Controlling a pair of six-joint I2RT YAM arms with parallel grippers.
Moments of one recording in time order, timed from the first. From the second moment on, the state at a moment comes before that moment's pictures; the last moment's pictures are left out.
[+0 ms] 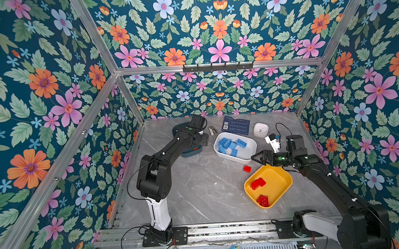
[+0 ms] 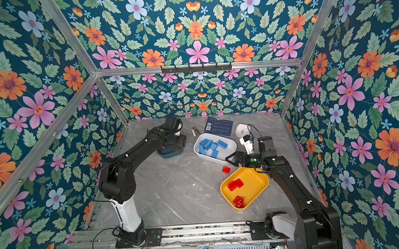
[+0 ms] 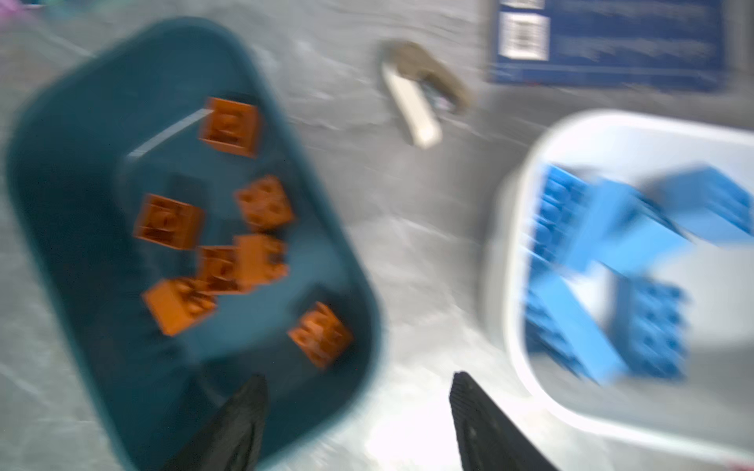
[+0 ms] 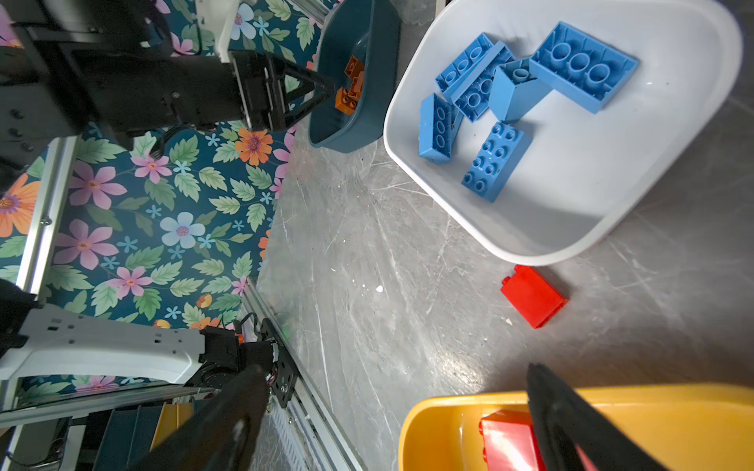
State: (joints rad) left arm -0.50 1.84 1.52 -0.68 -0.08 -0.15; right arm 0.11 1.15 0.79 -0.44 -0.81 0.32
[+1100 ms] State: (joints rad) left arm -0.96 2.06 1.42 -0.33 0.03 -0.44; right arm 0.05 1.14 0.80 -0.52 -0.77 0.26
